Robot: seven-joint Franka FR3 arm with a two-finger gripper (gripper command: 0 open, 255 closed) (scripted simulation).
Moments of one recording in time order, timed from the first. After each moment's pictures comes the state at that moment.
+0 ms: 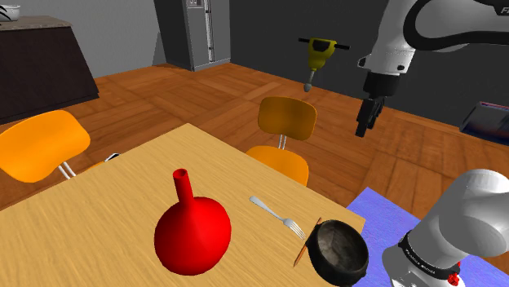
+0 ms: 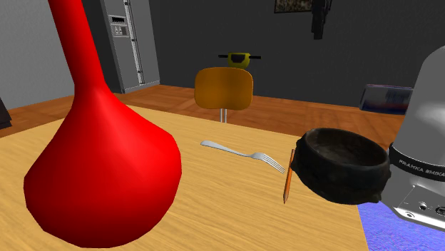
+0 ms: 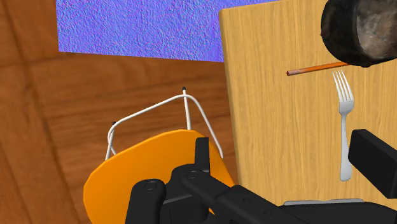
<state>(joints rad) 0.02 -0.77 -0.04 -2.42 0.12 1.53 -0.15</state>
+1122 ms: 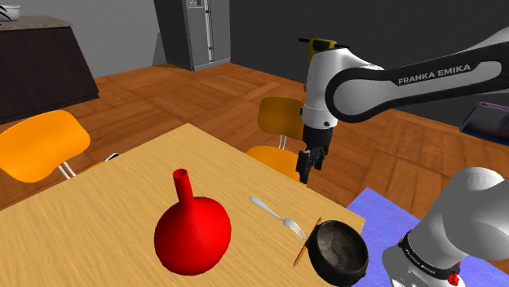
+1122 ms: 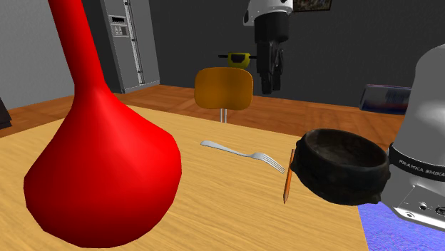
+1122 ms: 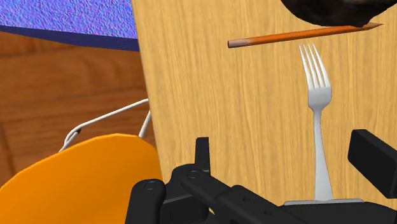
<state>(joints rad) 0.13 -0.46 0.23 -2.50 0.27 1.90 0.07</state>
